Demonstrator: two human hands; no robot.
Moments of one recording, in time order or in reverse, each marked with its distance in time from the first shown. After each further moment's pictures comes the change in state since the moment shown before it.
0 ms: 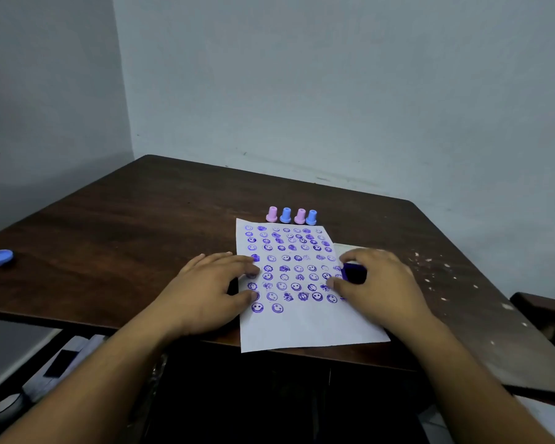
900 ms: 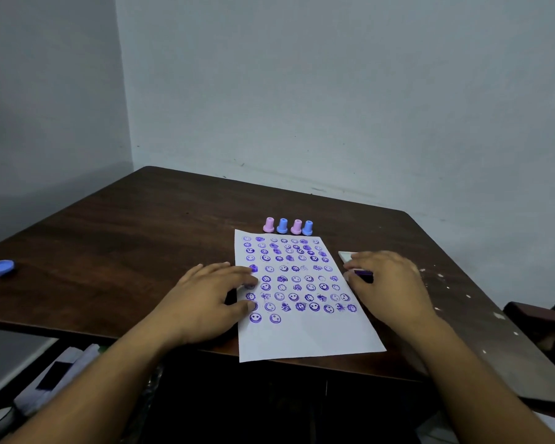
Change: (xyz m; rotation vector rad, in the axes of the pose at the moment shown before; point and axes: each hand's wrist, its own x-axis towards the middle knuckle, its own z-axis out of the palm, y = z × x) left_hand -0.002 0.000 -0.002 0.000 -0.029 0.010; right_hand 0.010 0.007 -0.017 -0.112 0.078 -0.067
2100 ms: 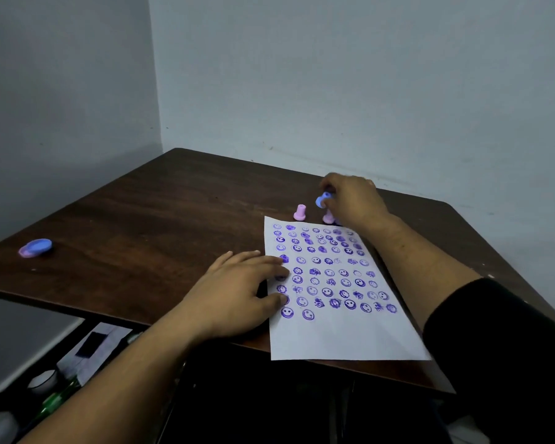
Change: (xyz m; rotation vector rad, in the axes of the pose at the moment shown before) left_hand -0.003 0.002 0.001 -0.002 0.051 0.014; right_hand 0.160 -0.068 0.055 0.182 -0.115 -0.125
